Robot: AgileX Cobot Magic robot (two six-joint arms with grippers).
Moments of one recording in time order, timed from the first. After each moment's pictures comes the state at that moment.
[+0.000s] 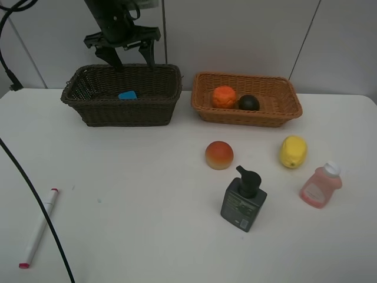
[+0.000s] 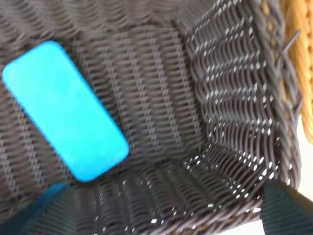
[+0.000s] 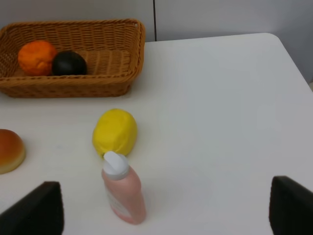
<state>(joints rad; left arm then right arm) -0.30 2.33 -2.25 -0.14 1.20 -0.14 0.01 0.00 -0.52 -0.11 1.07 0.07</state>
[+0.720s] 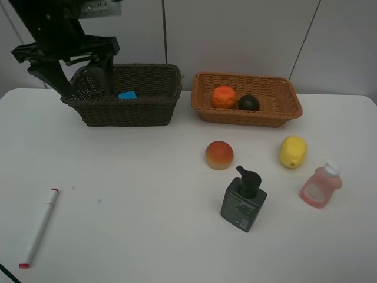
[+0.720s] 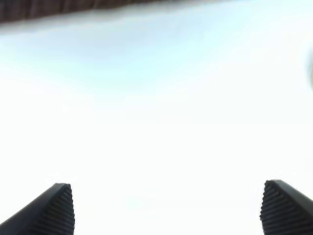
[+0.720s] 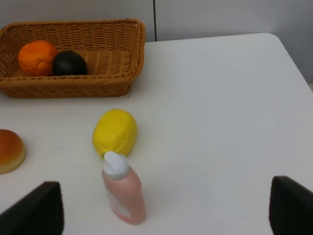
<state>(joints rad) -0.31 1.77 -1.51 -0.13 1.20 -0.16 0.01 0.00 -0.52 -0.11 1.07 0.07</state>
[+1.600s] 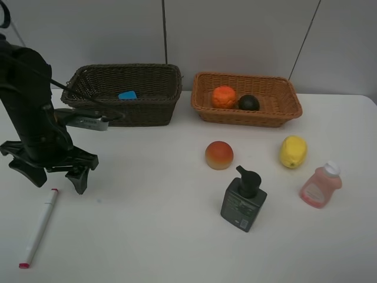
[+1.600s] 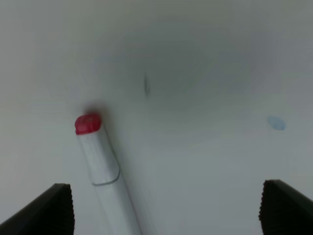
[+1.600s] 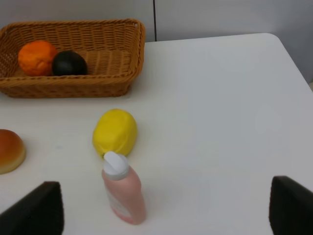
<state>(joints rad) -0.31 1.79 -0.89 0.03 0.81 -0.17 0.01 0.00 -0.52 -0.11 1.07 0.07</state>
